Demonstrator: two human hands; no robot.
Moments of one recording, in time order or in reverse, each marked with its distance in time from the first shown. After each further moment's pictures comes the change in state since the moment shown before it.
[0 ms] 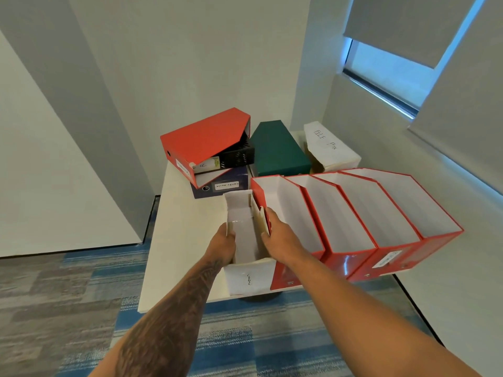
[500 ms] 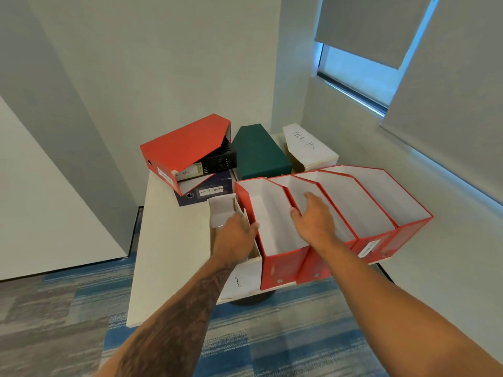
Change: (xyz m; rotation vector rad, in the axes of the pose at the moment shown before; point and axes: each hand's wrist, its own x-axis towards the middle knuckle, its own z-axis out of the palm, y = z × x) left_hand -0.018 0.047 0.039 0.329 0.083 0.216; right_hand 0.000 0.058 -0.081 -0.140 0.405 0.170
